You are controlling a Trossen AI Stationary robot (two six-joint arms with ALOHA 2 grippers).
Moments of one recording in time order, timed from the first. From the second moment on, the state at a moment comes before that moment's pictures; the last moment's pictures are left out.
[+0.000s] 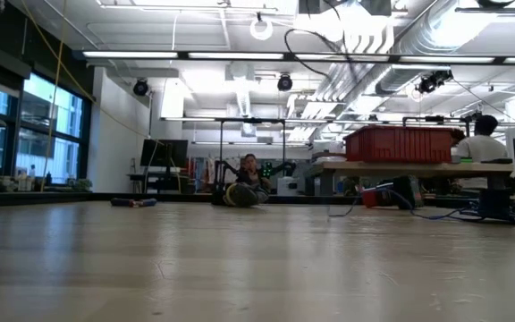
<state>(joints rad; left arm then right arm) -0.02 1.12 1.44 -0.20 -0.09 -0.53 0.18 1.52 1.88 0.05 0.48 -0.03</state>
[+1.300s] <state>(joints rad) -0.04 1.36 1.44 -0.11 -0.09 -0.11 0.11 1.55 1.88 0.02 0.40 0.03</state>
